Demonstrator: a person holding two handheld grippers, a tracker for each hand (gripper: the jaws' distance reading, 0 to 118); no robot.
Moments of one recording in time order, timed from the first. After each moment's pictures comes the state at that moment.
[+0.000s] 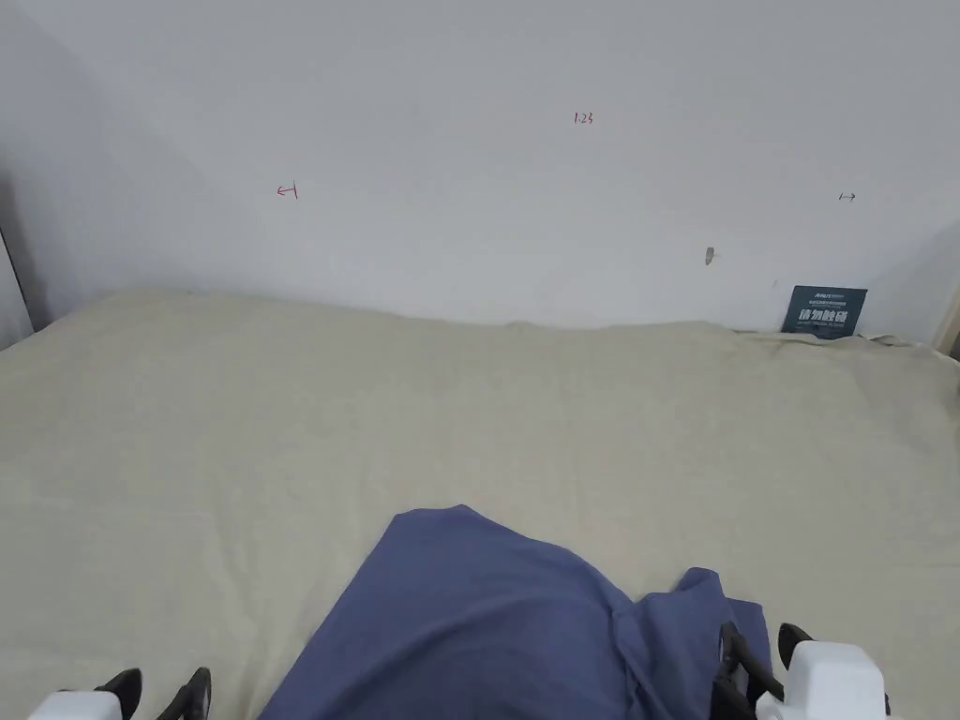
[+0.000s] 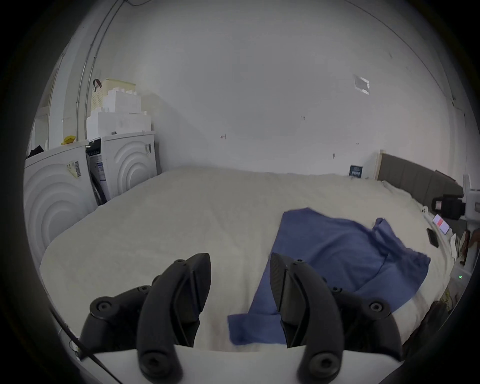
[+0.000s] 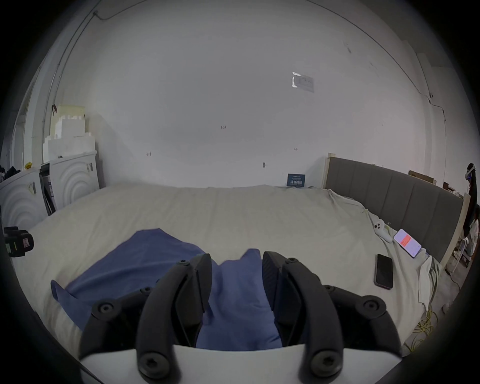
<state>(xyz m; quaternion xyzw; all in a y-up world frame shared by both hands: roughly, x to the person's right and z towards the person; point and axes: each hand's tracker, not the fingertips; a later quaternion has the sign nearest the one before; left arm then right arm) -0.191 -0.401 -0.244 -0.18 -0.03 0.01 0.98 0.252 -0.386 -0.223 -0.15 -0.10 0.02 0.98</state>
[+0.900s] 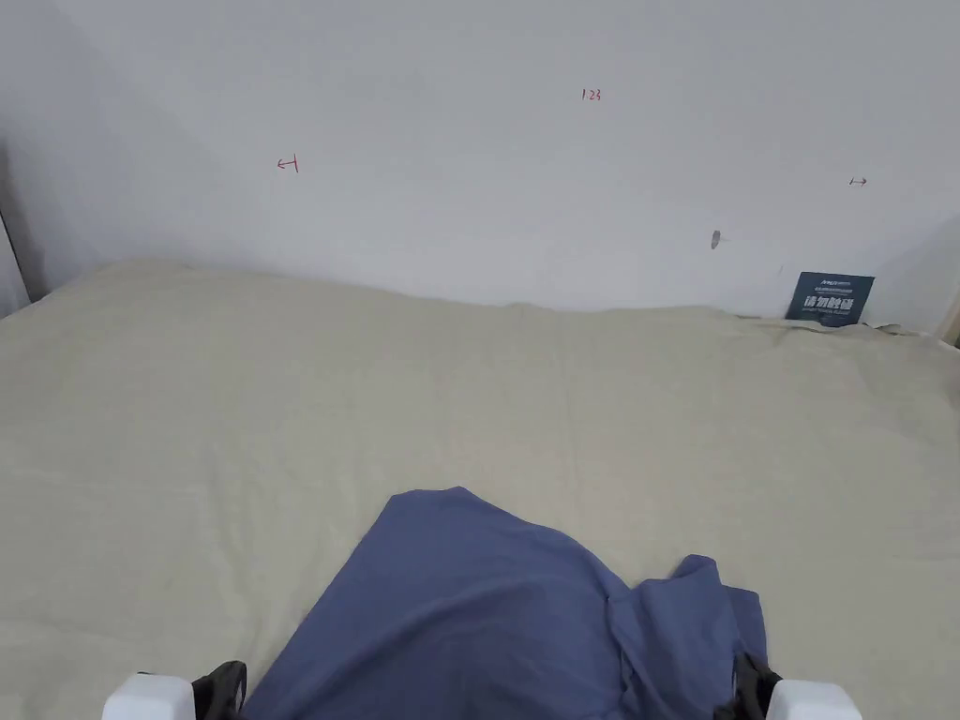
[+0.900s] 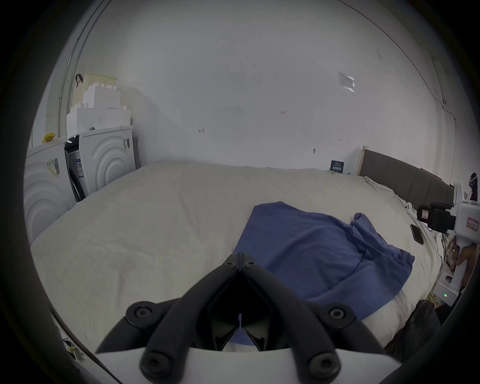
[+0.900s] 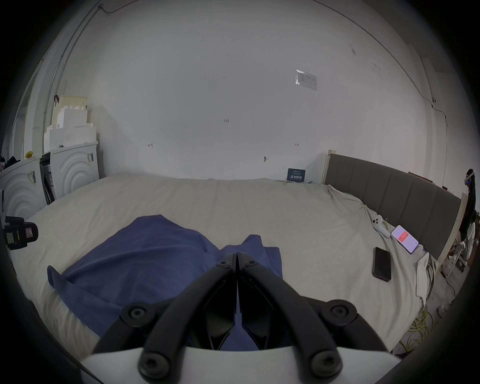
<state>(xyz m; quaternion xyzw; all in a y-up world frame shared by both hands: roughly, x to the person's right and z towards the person) -0.159 -0.427 -0.249 -0.22 -0.07 0.02 0.97 0.245 -0.411 -0.211 -0.18 -0.10 0.03 0.98</state>
